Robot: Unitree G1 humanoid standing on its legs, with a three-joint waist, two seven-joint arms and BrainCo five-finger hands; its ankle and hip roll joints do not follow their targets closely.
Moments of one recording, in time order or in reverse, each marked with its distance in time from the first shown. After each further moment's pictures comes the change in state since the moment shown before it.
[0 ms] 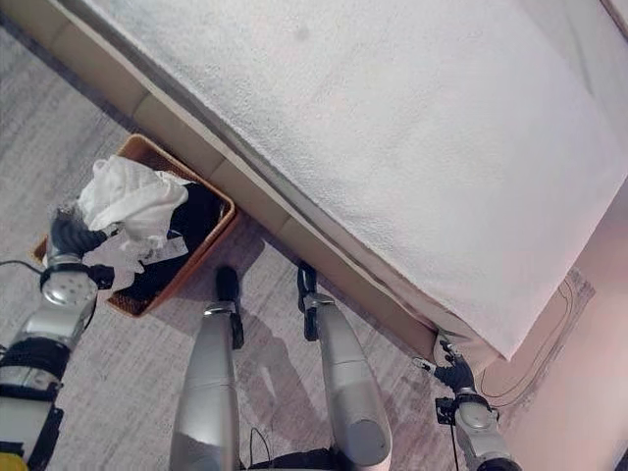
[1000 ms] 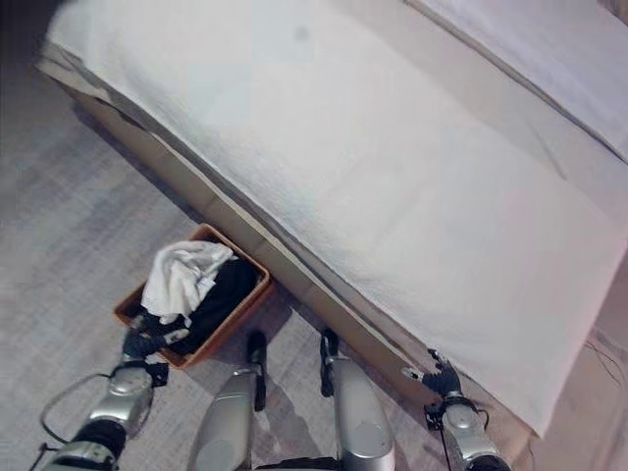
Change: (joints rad) left arm 0.400 -0.396 0.064 0.109 -0.102 0.015 -0.146; right arm -0.028 0.041 0.019 0.138 -0.125 0.053 -0.034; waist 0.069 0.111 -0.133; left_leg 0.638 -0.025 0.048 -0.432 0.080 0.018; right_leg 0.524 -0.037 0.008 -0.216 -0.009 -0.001
